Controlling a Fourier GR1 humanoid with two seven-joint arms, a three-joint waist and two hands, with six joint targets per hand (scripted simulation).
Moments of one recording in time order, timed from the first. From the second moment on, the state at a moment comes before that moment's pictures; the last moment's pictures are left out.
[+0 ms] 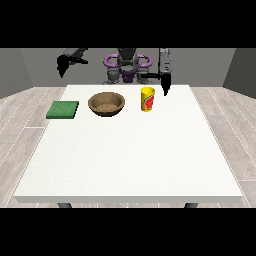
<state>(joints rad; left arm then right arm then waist) -0.24 0.02 0.13 -1.25 0.03 0.07 -0.47 -0.10 -0.23 -0.20 -1.55 -0.20 0.25 -0.17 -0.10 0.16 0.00</state>
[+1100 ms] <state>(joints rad) -0.51 0.05 0.23 -0.63 0.03 0.18 -0.88 -0.17 -0.25 -0.23 -1.46 -0.19 0.31 -0.27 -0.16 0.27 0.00</state>
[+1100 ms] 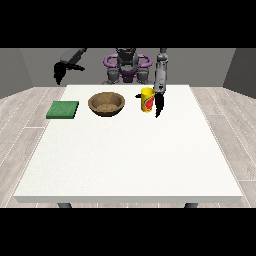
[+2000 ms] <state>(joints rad) -0.57 0.24 0.05 -0.62 -0.30 0.48 -0.61 -0.16 -0.32 -0.29 -1.29 -0.23 0.35 -0.21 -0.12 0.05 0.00</state>
